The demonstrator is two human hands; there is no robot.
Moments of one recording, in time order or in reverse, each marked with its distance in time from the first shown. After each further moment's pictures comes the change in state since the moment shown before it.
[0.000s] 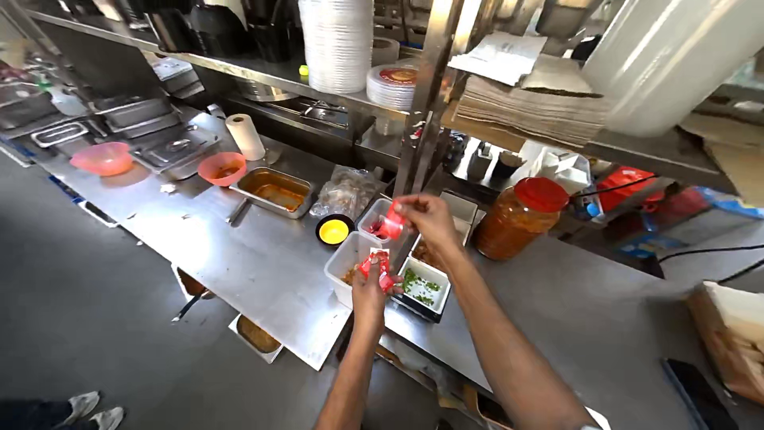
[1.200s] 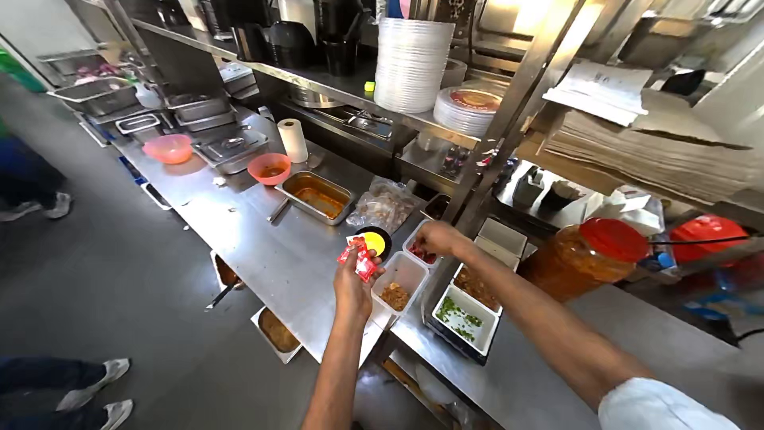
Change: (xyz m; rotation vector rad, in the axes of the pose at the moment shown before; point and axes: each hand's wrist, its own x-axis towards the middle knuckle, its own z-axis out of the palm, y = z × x) left_hand 0.064 0.098 -0.071 -0.357 0.200 0.043; right_hand 0.126 0.088 0.053 -1.179 -0.842 -0.236
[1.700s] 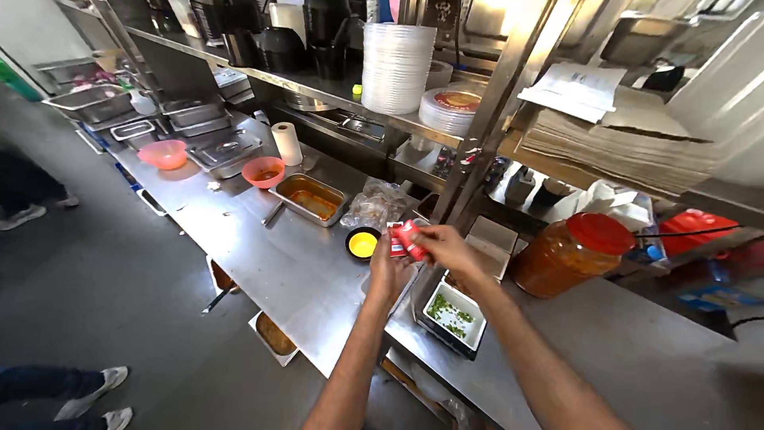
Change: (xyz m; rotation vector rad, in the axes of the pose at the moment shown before) left_hand 0.004 -0.061 0.046 0.249 -0.392 0.043; right_hand -0.113 -0.089 -0.036 1.084 0.467 0.258
